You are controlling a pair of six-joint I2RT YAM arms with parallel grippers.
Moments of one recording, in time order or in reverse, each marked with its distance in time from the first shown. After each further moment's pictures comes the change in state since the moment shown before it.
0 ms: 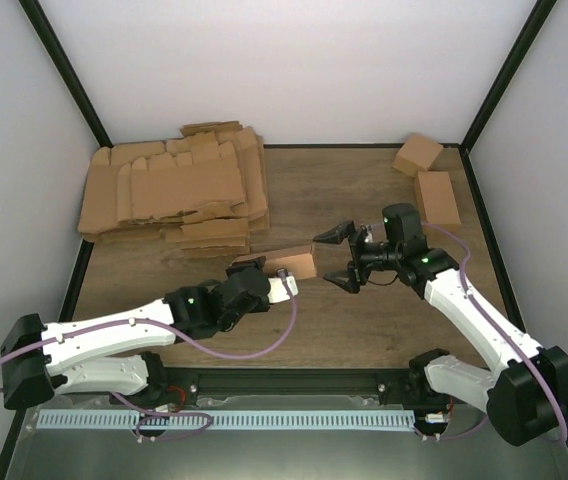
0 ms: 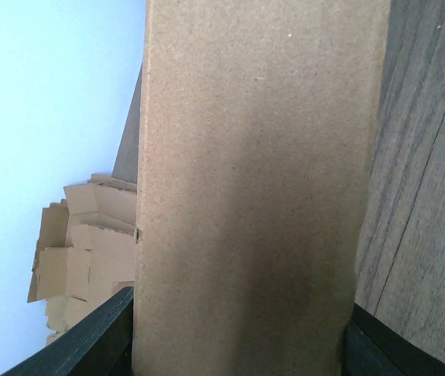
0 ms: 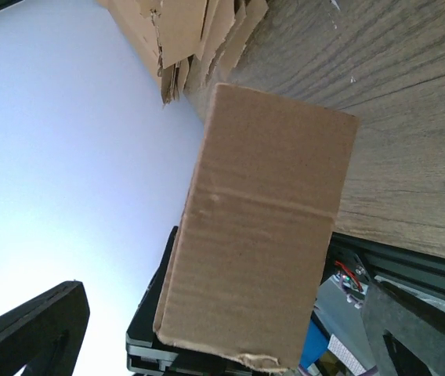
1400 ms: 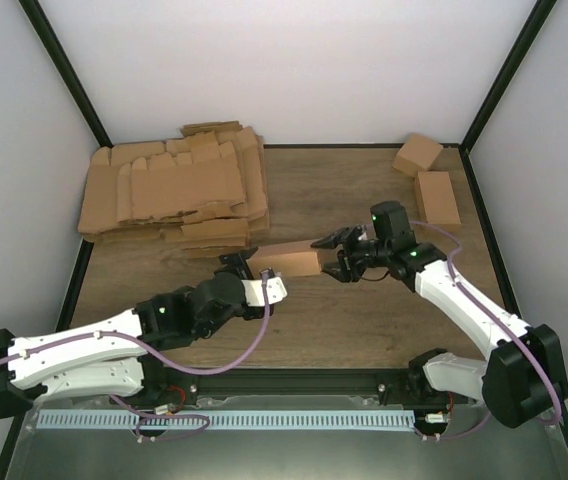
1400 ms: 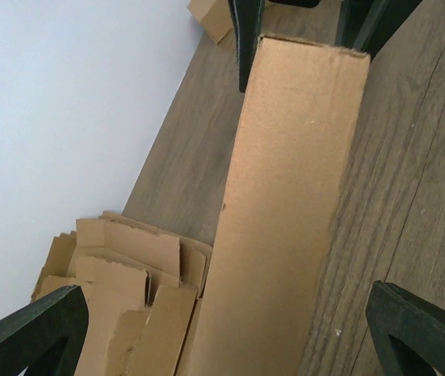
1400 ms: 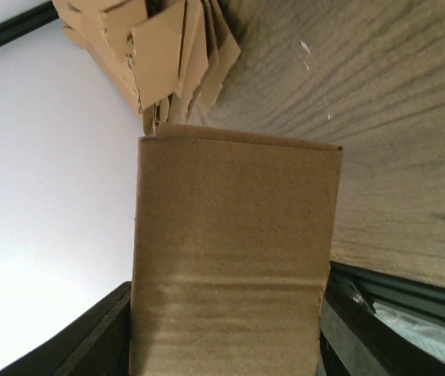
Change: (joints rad) left arm -0.048 -0.174 -0.027 0.033 0.031 -0.031; right arm 0.043 0.098 0.014 0.037 0.089 0.051
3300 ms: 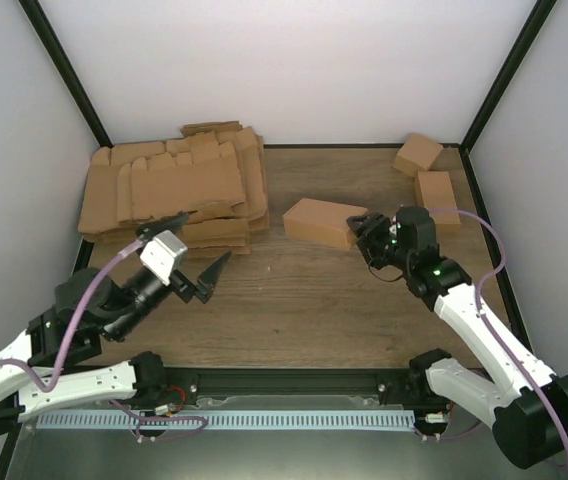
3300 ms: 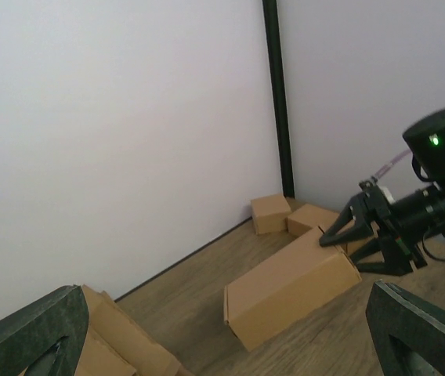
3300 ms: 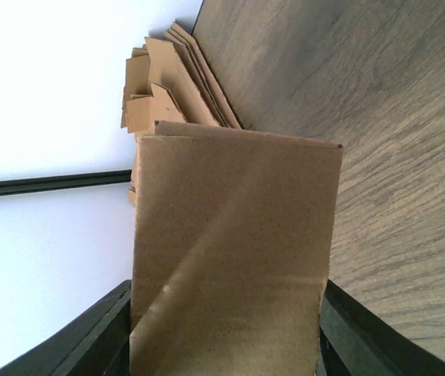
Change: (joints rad) left arm 0.000 -0.360 0.235 -0.055 0.043 -0.342; right arm -0.055 -0.208 -0.037 0.031 0.518 -0.221
